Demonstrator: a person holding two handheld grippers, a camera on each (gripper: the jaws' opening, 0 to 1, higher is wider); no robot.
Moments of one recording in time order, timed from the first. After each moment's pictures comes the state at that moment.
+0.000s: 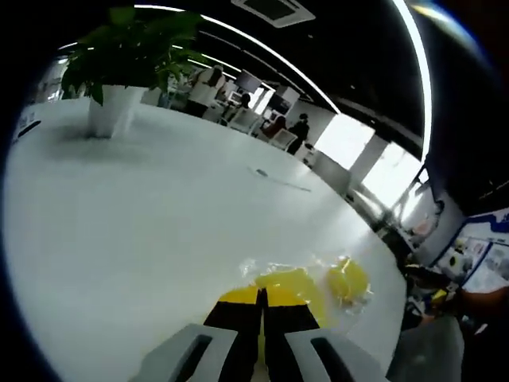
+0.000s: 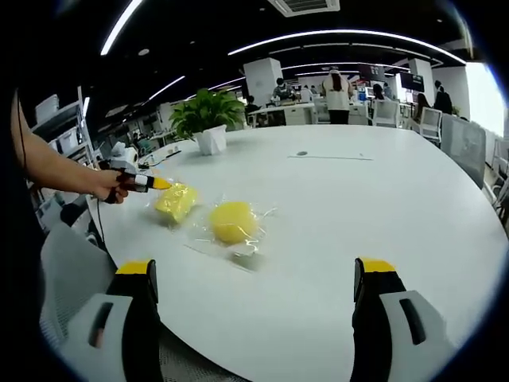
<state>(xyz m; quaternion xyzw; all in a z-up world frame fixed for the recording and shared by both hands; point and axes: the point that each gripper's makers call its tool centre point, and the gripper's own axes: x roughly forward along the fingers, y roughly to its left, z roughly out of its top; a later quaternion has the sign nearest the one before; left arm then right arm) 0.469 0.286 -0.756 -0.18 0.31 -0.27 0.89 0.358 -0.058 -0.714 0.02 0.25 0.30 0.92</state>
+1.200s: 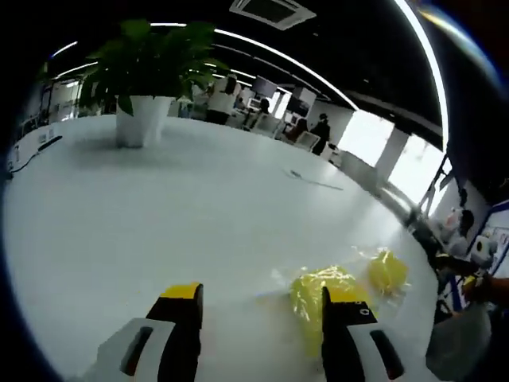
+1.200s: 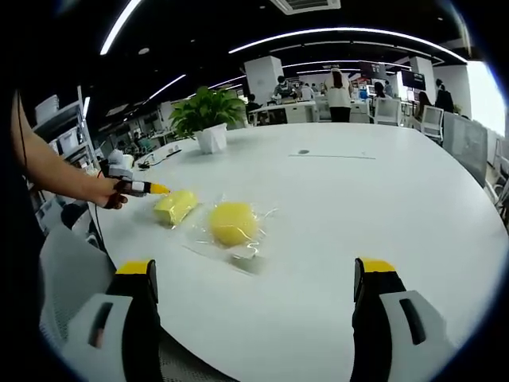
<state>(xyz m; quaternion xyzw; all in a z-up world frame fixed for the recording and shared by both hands) 0.470 0.334 -0.771 -0.16 0.29 -0.19 0.92 0.365 -0.055 -0.717 0.02 0.26 0.30 0.92</state>
